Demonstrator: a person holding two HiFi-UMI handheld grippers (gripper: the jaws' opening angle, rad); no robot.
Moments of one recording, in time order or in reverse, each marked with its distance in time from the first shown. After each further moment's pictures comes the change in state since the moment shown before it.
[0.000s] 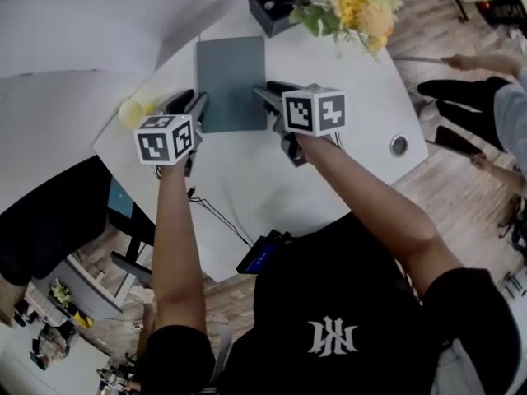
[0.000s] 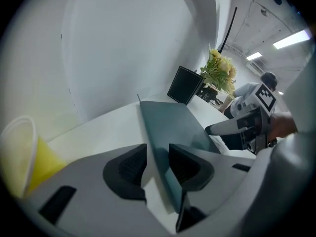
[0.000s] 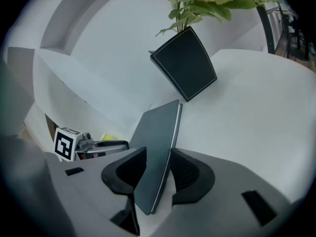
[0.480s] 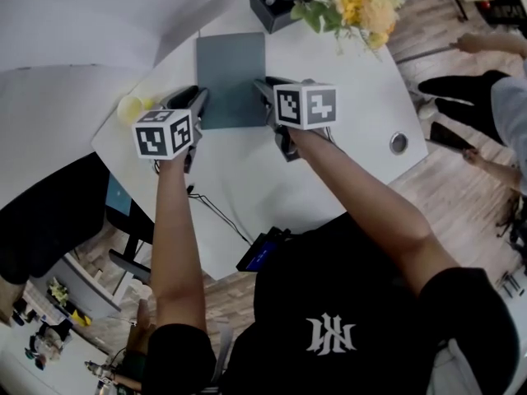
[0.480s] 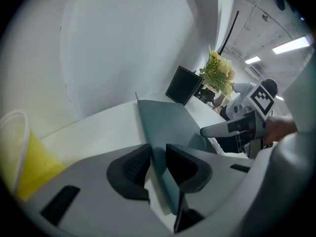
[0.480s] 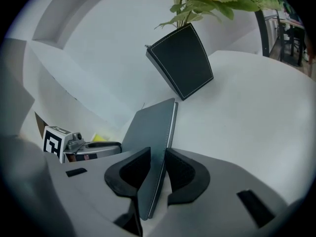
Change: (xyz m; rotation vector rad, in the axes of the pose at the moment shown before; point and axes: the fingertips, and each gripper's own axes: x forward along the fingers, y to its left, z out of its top) left arm 0.003 -0.005 -0.001 -0.025 0.000 -0.043; right arm 0.008 -0.008 -0.002 0.005 0.010 -0.105
